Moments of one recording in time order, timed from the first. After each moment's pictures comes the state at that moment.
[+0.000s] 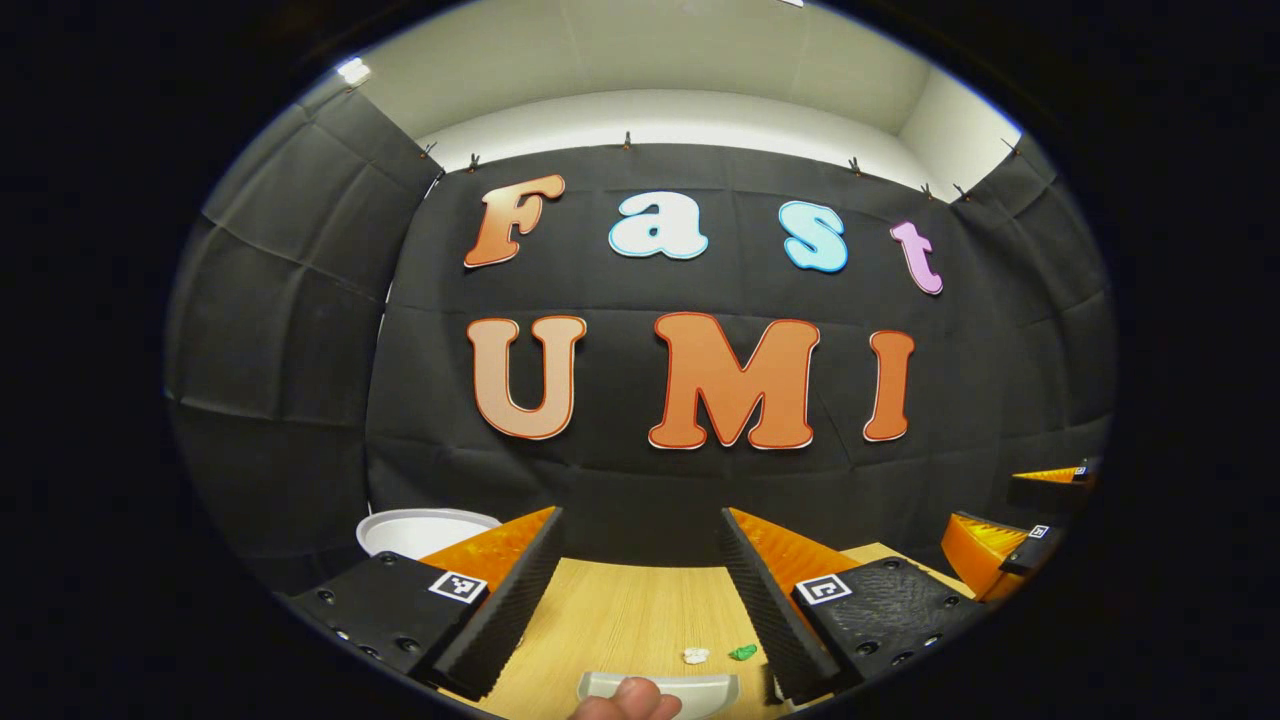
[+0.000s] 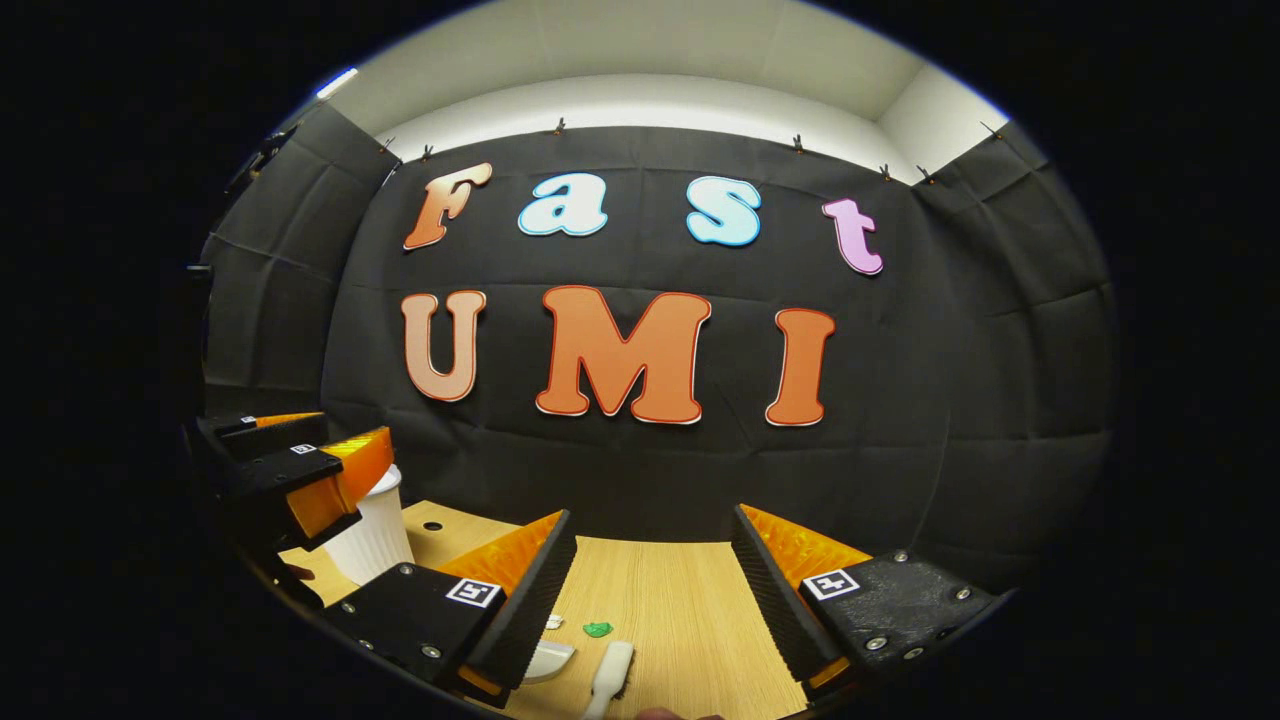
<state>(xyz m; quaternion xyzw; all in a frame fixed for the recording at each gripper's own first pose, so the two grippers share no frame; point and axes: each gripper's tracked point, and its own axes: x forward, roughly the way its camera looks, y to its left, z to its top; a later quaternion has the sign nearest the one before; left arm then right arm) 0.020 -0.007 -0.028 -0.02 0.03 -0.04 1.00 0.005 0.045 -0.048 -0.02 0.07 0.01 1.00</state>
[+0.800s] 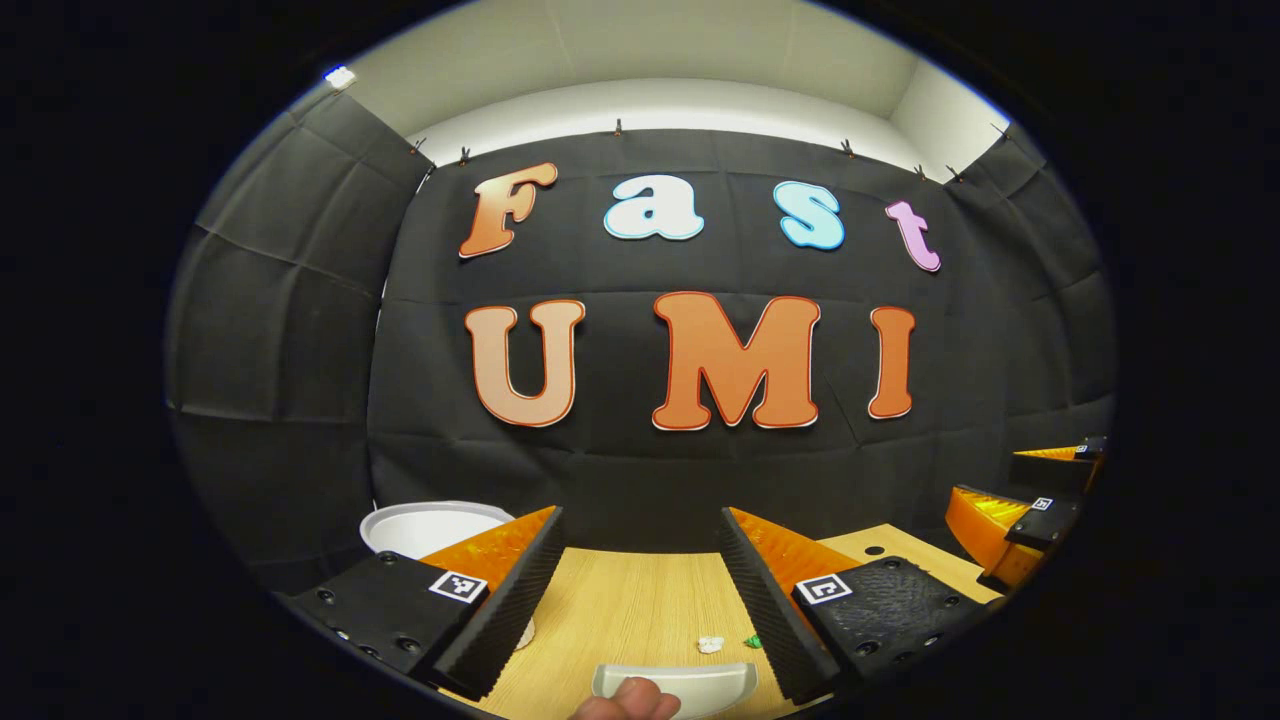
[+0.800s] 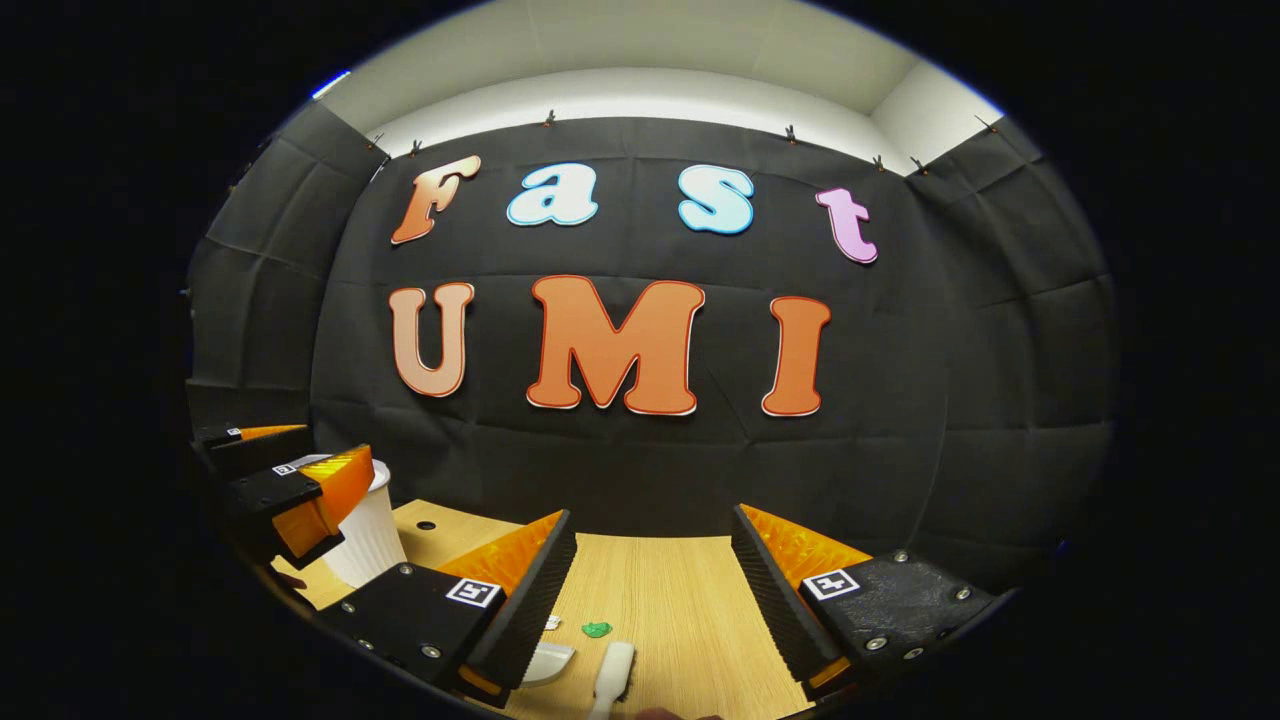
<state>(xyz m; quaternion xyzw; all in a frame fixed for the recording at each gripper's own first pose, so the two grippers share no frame) 0.016 -0.007 -0.039 0.00 0.06 -0.05 1.00 0.019 0.041 -0.065 -0.01 0.08 -0.01 1.00</state>
